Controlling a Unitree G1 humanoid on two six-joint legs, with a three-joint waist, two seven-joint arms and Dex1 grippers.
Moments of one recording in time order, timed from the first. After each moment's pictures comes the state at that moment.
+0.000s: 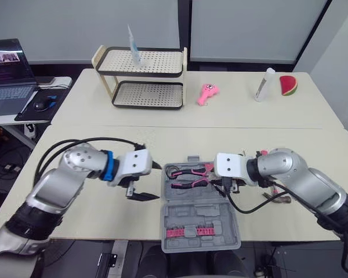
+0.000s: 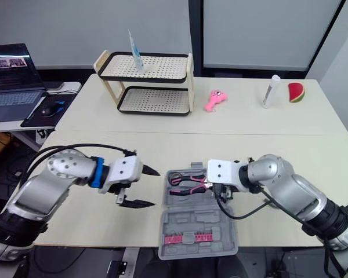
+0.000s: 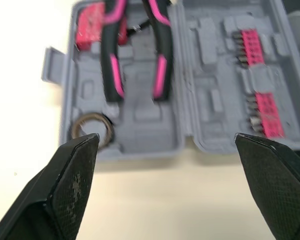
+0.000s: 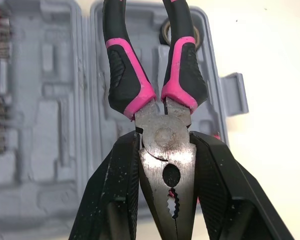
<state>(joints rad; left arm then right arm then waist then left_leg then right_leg) -0.35 0.95 -0.18 -0.21 -0.22 0.30 -1.35 -0.63 -0.87 0.56 -0.40 0.04 0.65 1.01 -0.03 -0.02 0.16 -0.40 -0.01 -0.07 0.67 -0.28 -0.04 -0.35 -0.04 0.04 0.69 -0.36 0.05</state>
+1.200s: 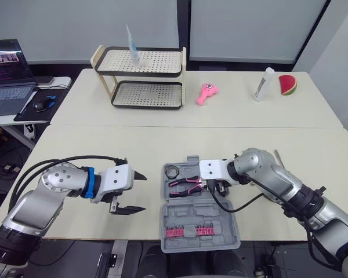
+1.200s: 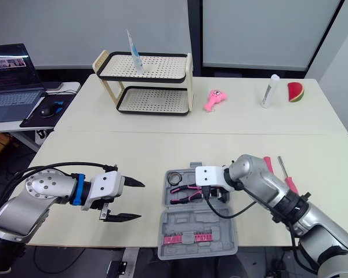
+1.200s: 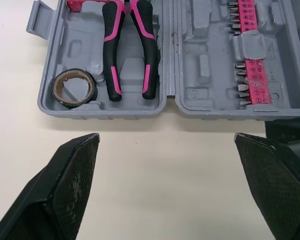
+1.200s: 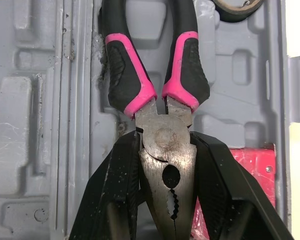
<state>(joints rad) -0.17 0.98 -0.11 -0.23 -0.23 0.21 -1.26 -0.68 -0.61 0.69 -0.08 -0.19 0.57 1.12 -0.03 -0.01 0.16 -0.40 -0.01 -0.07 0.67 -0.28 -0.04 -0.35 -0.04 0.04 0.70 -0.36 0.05</state>
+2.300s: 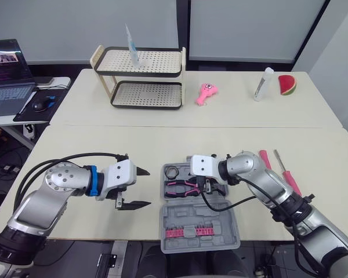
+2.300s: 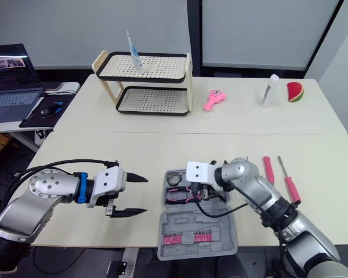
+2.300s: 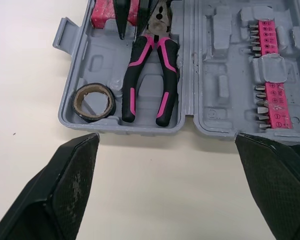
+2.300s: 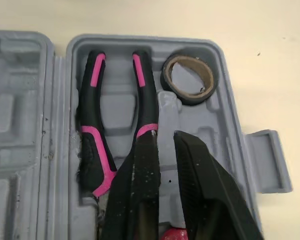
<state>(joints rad) -0.18 0.94 -0.10 -0.24 -0.26 0.26 -1.19 -0.61 -0.47 0.59 -0.03 -0.16 0.46 0.99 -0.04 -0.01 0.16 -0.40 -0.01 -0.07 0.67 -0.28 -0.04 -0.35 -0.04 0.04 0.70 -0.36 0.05</state>
